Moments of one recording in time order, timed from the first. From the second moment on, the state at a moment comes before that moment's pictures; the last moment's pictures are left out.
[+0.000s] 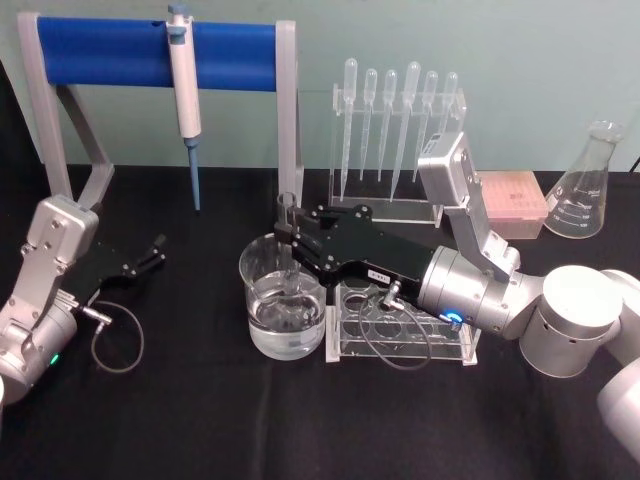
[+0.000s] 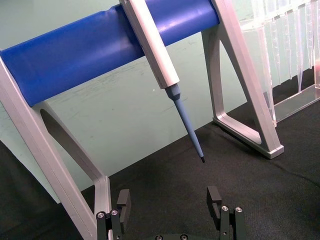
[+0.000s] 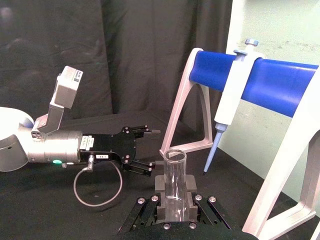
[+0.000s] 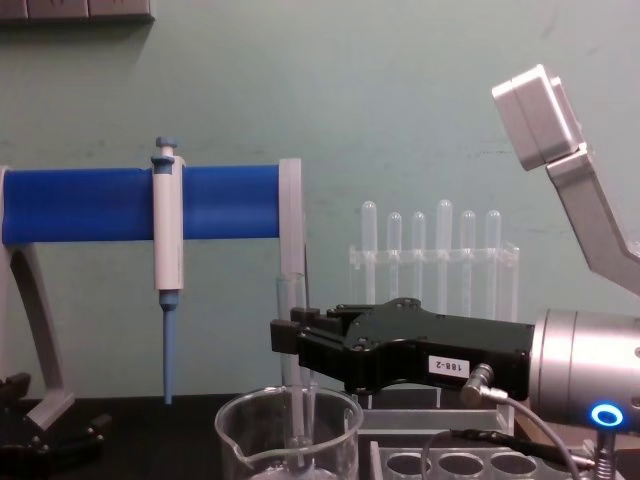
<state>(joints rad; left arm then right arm) -0.20 0.60 0.45 -1.41 -0.25 -0.12 0.03 0.47 0.39 -0.63 -1.38 0.48 -0.06 0.60</state>
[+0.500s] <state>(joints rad) -0.20 0.60 0.45 -1.41 -0.25 -0.12 0.03 0.47 0.39 -0.63 -1.38 0.48 -0.06 0.60</state>
